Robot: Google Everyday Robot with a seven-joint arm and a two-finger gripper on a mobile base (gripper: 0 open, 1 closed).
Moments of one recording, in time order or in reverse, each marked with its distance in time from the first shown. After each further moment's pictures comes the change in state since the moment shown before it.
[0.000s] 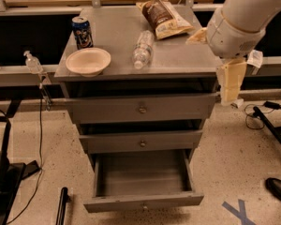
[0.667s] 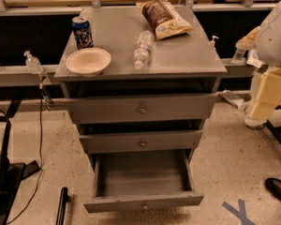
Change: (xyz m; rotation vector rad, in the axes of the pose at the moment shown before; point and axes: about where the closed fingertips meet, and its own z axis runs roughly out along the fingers) arm 0.018 0.071 -0.055 0.031 0.014 0.462
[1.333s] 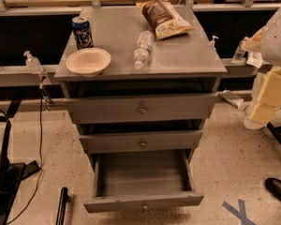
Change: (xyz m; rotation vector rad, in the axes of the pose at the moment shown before) arm 0.000 0.013 -0.011 -0.019 -0.015 0.093
